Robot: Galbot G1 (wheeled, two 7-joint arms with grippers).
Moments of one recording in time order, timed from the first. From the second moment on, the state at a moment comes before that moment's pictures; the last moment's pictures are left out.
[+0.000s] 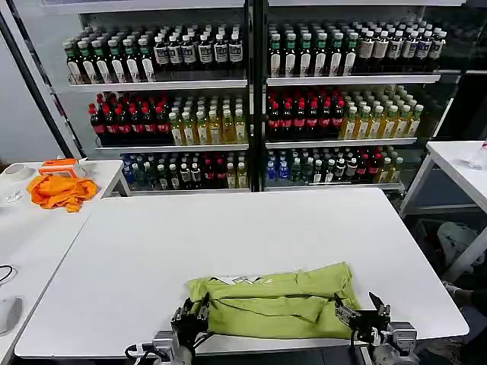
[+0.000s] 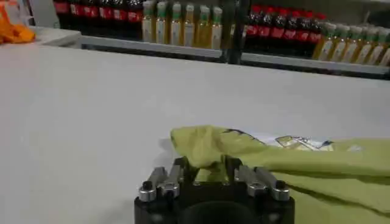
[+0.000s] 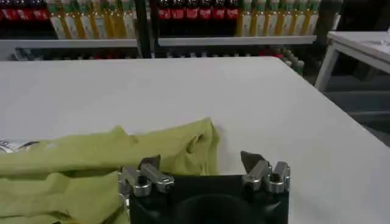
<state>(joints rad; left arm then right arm) 1.52 -1.31 -0.21 -2.04 -0.39 0.35 -0.40 -1.65 1.19 0.58 2.25 0.44 -0.57 0.24</state>
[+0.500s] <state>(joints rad) 1.55 -1.26 -0.35 -2.12 -0.50 0.35 -0.39 -1.63 1.18 0.62 2.26 0.46 -0.56 0.25</state>
